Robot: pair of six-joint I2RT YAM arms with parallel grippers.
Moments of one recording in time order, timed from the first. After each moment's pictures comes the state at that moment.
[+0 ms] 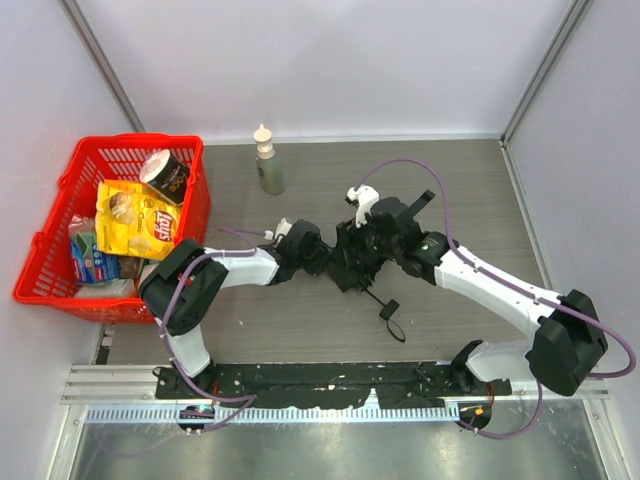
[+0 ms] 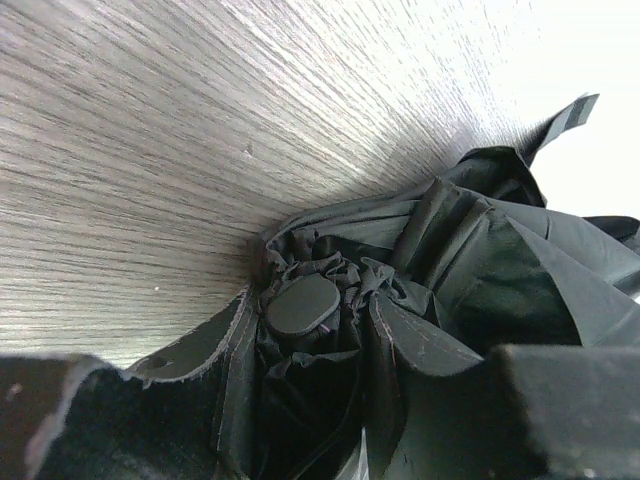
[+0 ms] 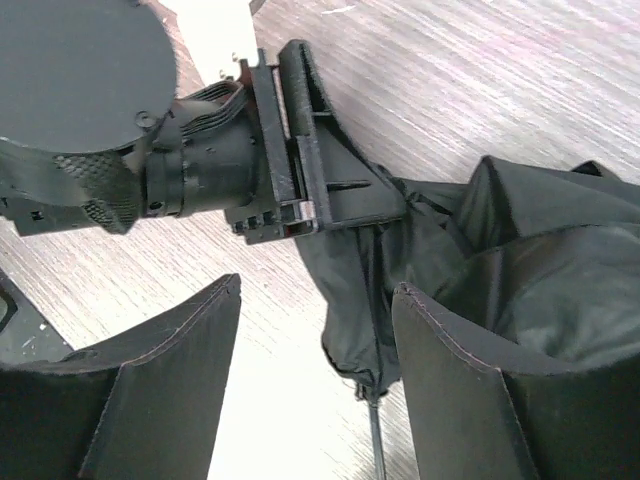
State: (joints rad) left arm -0.73 1.78 0.86 0.15 -0.11 -1.49; right arm 0.70 1.29 0.94 -0.24 -0.12 0.20
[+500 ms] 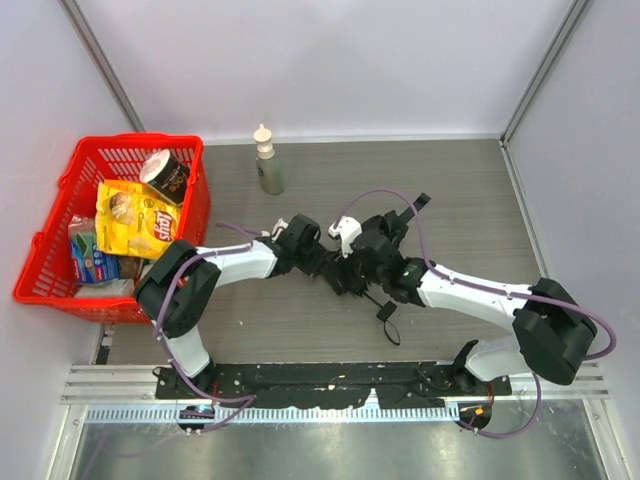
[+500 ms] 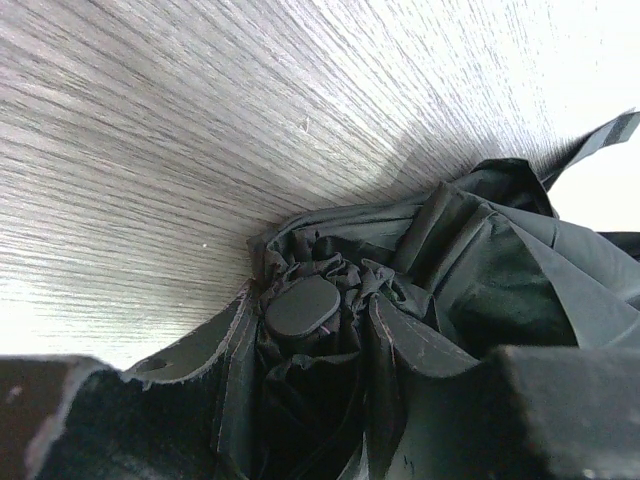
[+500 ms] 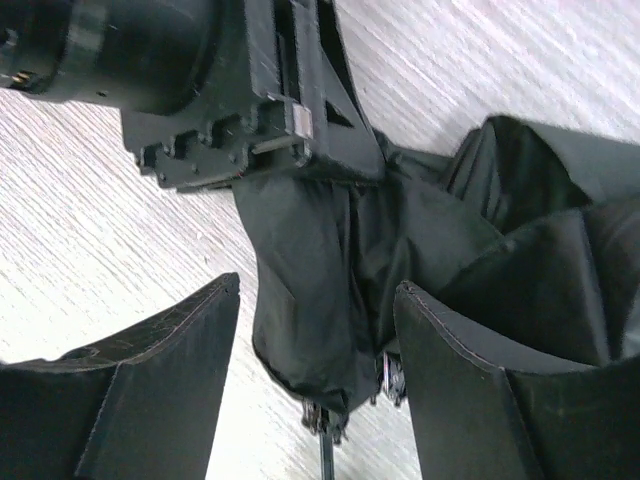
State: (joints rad) left arm -0.71 1.75 0.93 -0.07 -0.06 -1.53; right arm 0.85 1.35 0.75 -0.05 0.06 0.08
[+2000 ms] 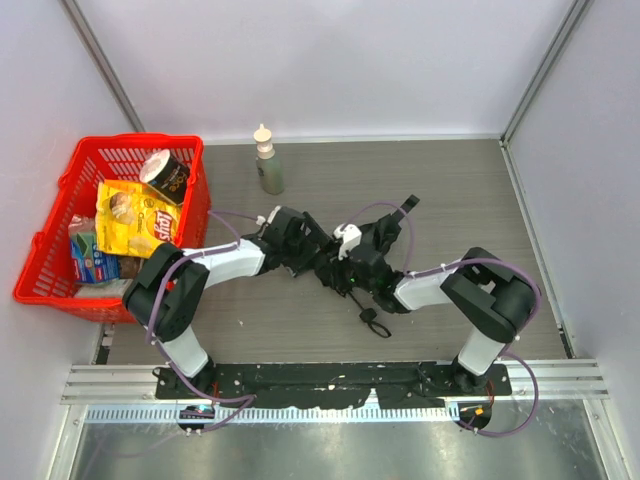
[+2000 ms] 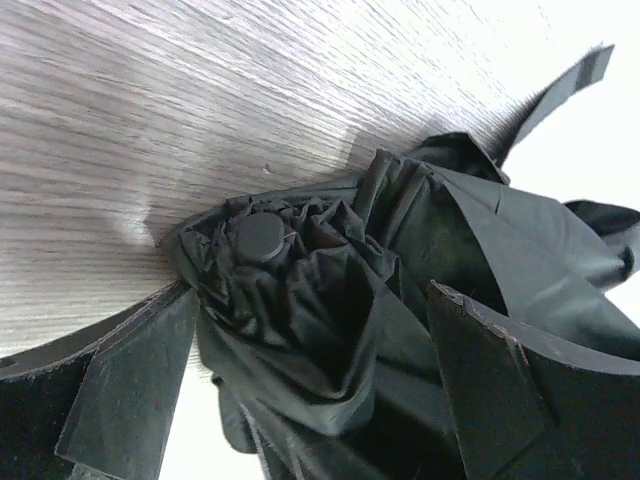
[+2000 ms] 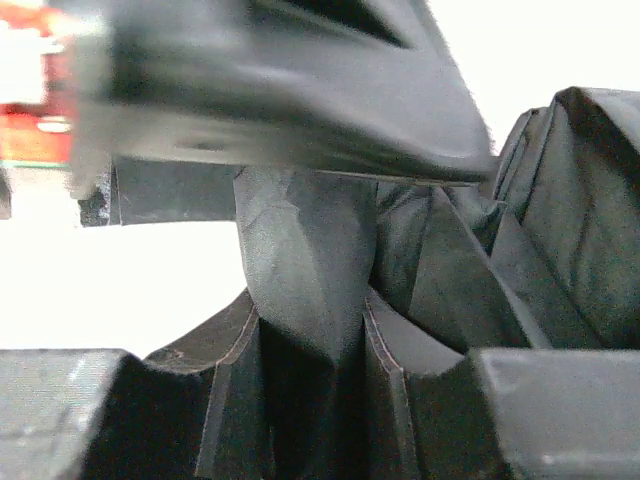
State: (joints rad) left arm -0.64 1.69 0.92 -0.06 0.00 -1.28; right arm 0.86 1.70 0.62 0.57 0.10 0.27
